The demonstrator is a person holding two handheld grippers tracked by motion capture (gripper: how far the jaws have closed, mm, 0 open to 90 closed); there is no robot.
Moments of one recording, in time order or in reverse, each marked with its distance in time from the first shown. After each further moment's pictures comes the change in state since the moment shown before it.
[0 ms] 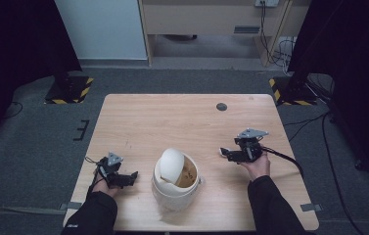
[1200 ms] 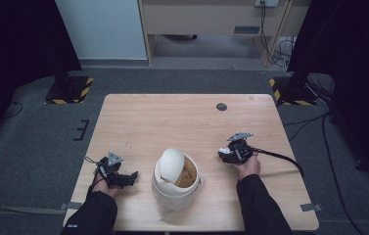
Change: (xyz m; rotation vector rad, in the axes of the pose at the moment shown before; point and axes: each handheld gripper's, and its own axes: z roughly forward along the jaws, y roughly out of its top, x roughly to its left) left arm 0.000 0.000 0.000 0.000 -0.001 0.000; right arm 0.004 -0.014 0.040 0.164 -0.090 -0.024
